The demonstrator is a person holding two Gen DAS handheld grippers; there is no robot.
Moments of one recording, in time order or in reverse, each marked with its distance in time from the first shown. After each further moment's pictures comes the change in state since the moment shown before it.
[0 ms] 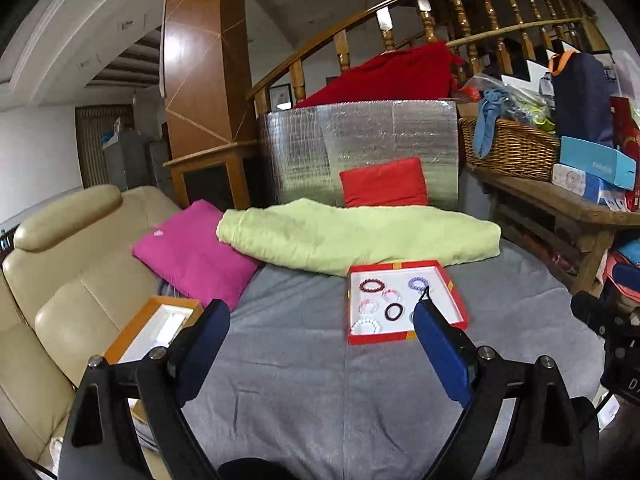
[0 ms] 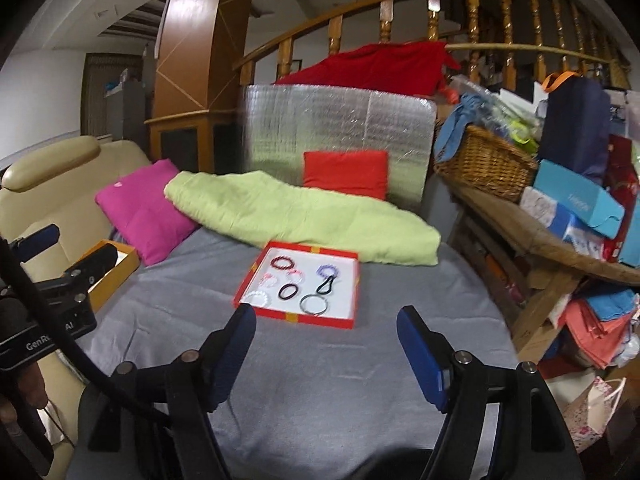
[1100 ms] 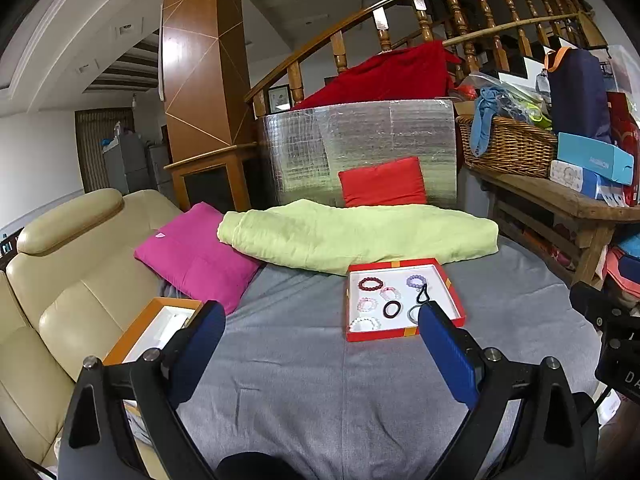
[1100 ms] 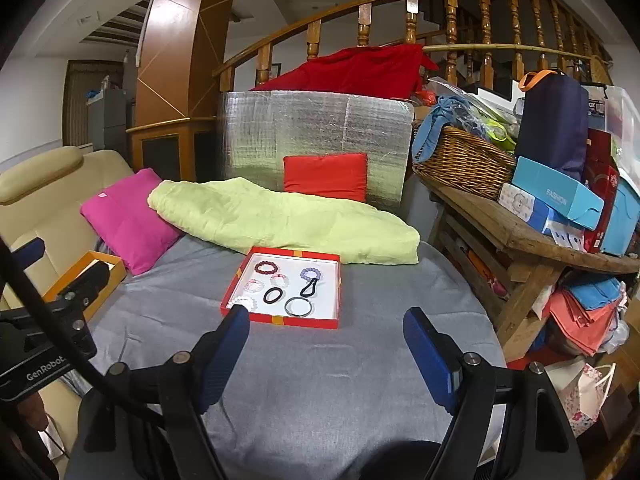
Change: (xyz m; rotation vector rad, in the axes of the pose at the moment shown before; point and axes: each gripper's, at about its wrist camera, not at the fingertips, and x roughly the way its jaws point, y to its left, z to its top) left arm -0.012 -0.008 -0.002 0.006 0.008 0.010; right arm -0.009 -0.005 0.003 0.039 0.003 -0.058
